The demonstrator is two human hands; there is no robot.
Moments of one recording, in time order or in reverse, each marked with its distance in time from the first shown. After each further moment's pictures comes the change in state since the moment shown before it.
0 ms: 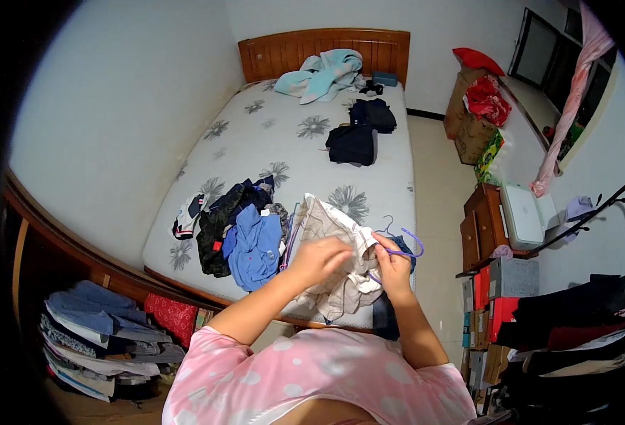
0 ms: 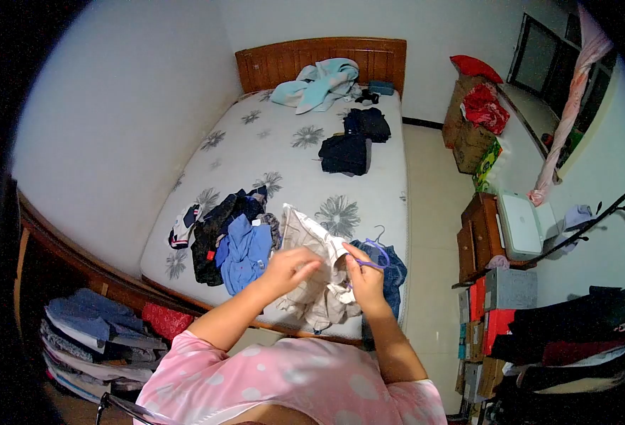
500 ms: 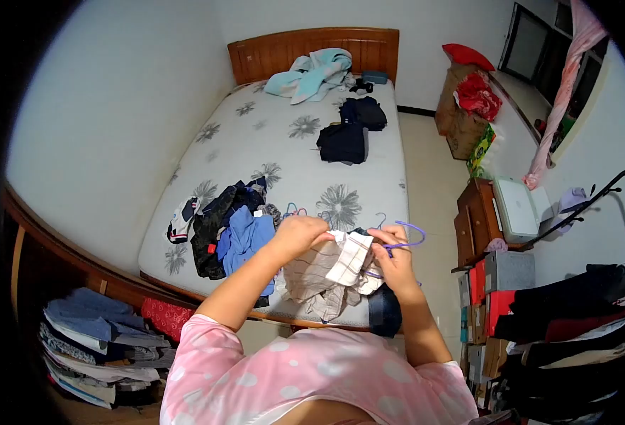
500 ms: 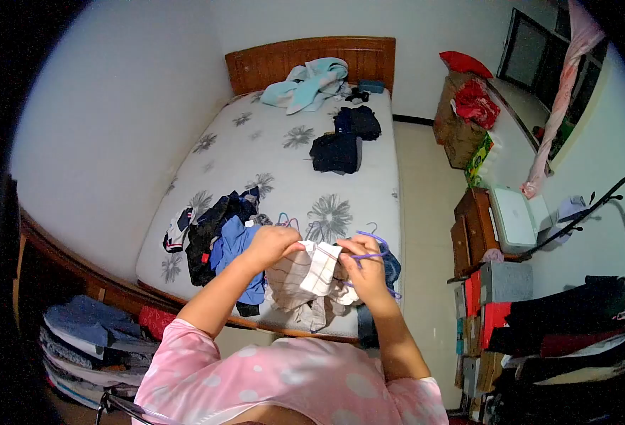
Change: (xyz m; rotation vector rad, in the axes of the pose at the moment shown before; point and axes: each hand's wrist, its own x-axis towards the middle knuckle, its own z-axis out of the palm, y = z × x) left_hand 0.029 -0.039 -0.020 0.394 -0.113 0.132; right_hand 0.010 -0.021 -0.025 -0.245 -0.039 -0.304
